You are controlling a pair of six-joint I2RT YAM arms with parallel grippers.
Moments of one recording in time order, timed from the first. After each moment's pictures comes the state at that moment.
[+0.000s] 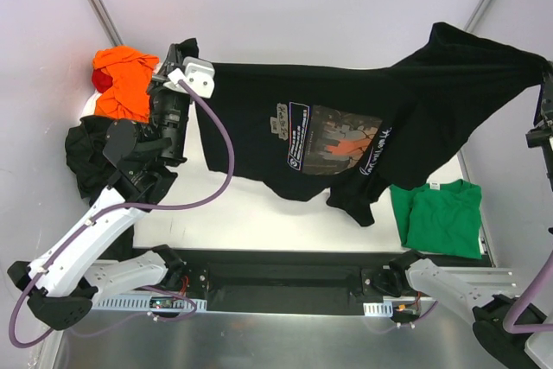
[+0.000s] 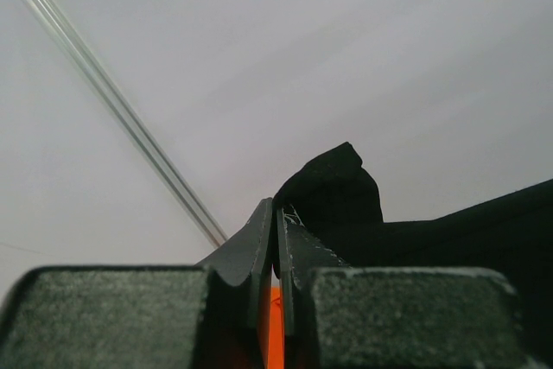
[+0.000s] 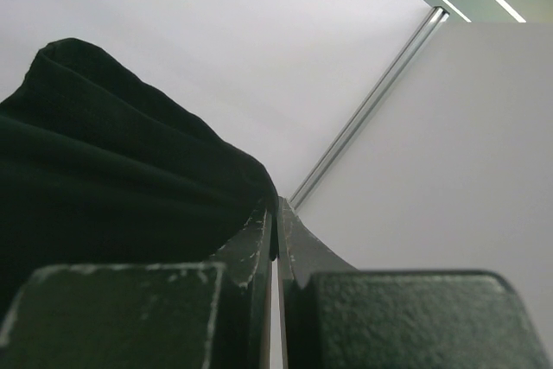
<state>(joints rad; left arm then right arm) -0.73 0.97 1.21 0.32 -0.56 0.92 0.50 0.91 2.09 -0.74 0.28 -0.79</state>
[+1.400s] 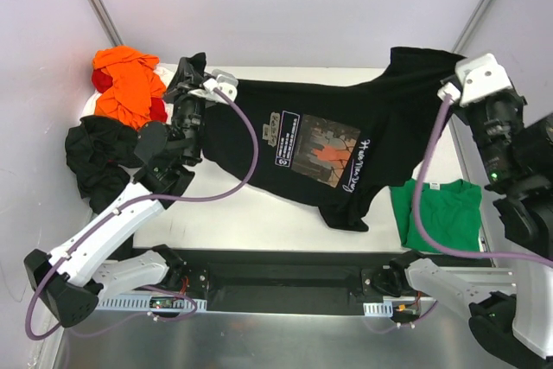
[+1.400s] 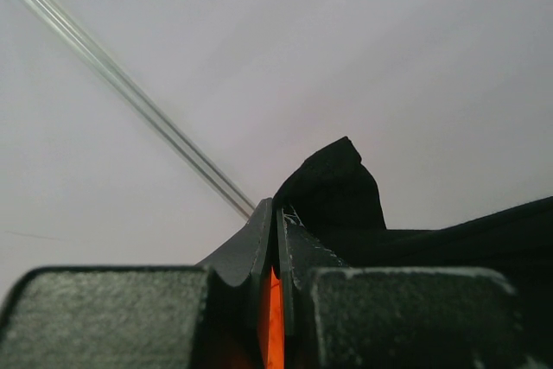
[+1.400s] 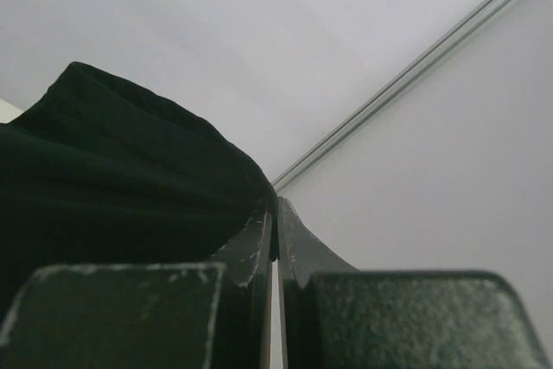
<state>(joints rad) -0.68 1.00 1.01 0.49 -0.56 1.06 0.46 0.94 1.81 -0.70 0.31 -0.80</state>
